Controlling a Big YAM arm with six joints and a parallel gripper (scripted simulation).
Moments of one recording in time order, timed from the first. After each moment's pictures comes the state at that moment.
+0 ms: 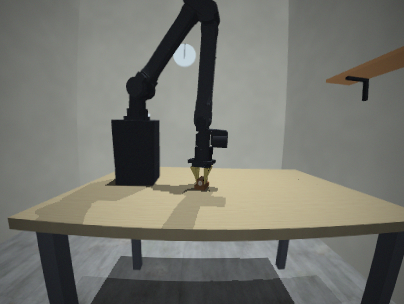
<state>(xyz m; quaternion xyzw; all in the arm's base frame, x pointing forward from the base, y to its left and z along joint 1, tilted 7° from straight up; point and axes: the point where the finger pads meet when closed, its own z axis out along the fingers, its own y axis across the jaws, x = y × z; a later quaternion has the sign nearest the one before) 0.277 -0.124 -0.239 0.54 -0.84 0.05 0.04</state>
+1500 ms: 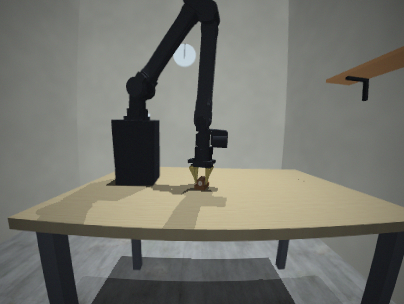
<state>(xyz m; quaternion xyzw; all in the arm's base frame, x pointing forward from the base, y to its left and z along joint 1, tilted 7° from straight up) 0.277 -0.124 -0.239 0.54 -0.84 0.05 0.04</state>
